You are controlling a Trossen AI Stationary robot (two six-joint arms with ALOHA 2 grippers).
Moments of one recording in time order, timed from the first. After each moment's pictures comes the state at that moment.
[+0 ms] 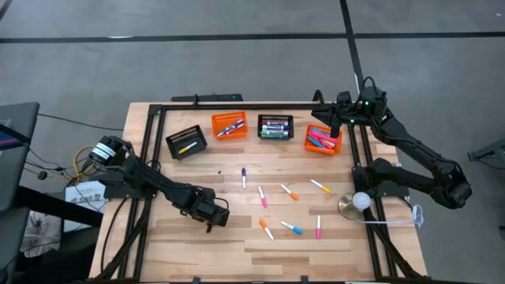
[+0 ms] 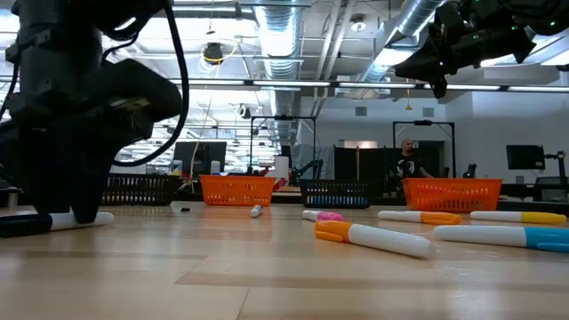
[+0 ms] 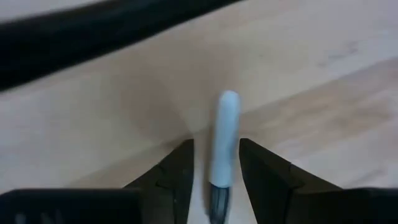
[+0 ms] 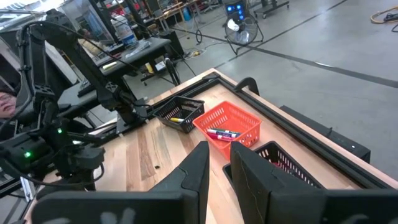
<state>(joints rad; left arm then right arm) -0.48 1.66 0.83 -0.46 -0.03 -1.69 -0.94 0.82 0.61 -0.05 -0.71 0.15</state>
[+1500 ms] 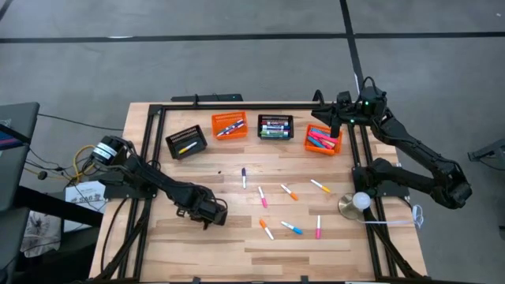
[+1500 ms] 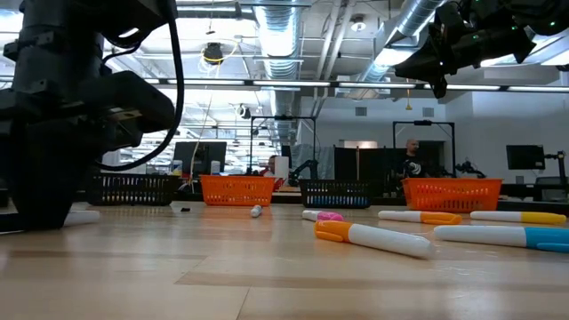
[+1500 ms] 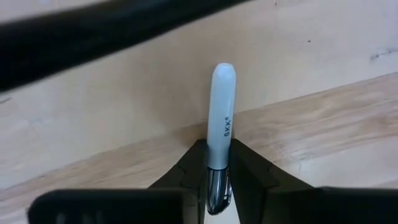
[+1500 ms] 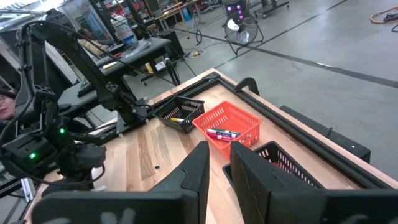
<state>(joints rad) -0.45 1.70 0.84 -0.55 0.05 -1.73 -0.94 0.82 0.61 -0.05 -0.71 0.15</state>
